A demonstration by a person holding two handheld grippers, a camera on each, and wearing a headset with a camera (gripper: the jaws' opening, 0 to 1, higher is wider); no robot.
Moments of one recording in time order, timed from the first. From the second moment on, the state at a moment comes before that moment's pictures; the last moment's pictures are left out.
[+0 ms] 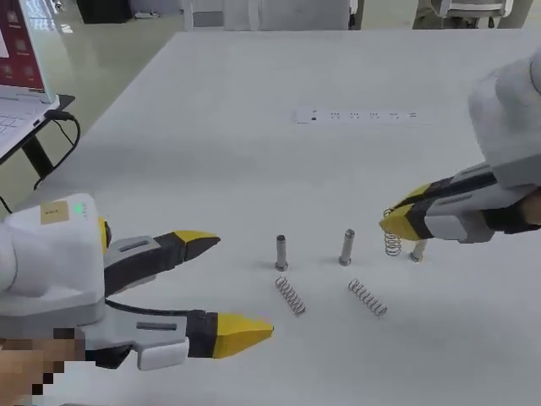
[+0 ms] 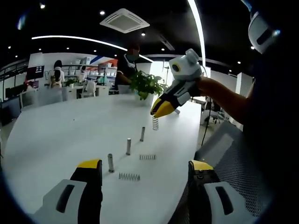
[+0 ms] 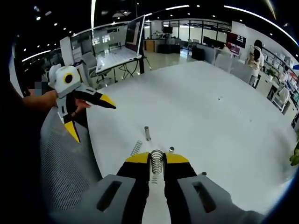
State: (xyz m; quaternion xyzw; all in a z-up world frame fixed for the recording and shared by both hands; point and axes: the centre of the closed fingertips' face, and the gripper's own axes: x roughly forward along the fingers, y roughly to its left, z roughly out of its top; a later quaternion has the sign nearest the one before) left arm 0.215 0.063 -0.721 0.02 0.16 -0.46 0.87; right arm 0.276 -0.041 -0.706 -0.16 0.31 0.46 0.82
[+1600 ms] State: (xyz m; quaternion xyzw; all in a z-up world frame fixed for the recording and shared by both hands) left arm 0.229 0.009 -0.681 0.05 0.07 -0.52 0.85; right arm 0.226 0.038 -0.654 -0.12 0.25 0.55 0.79
